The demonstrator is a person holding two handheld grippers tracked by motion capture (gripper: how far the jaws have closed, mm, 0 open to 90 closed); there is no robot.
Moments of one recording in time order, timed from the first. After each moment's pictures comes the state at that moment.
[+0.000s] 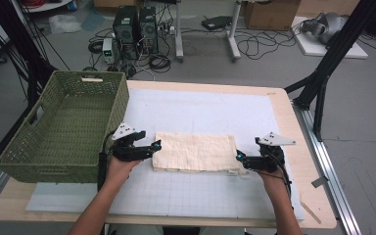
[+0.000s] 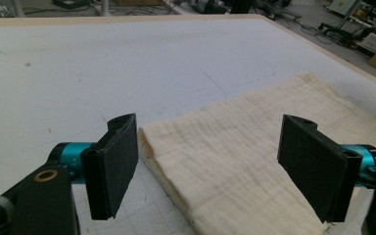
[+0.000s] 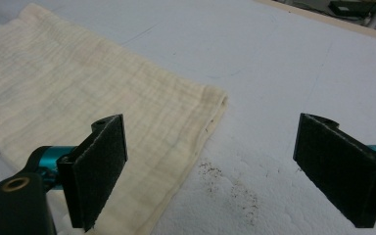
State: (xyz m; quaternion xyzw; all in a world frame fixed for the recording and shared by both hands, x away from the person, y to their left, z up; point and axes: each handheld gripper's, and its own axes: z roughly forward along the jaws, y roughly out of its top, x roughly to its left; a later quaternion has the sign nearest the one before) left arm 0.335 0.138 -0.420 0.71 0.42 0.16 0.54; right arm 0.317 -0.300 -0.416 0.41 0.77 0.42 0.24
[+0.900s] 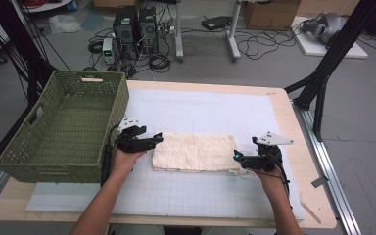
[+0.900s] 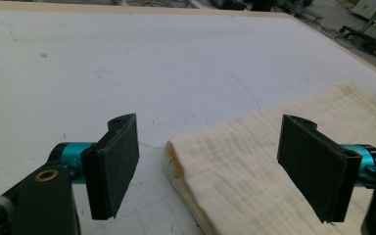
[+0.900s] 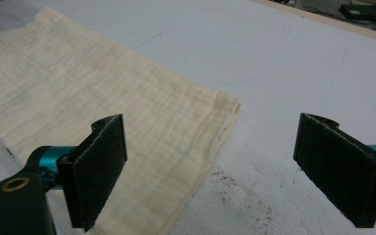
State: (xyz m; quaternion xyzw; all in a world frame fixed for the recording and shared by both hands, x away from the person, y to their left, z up) left arm 0.367 0.133 -0.432 0.71 0.46 0.17 0.51; right arm 0.320 -0.294 -0.415 0.41 0.77 0.43 0.23
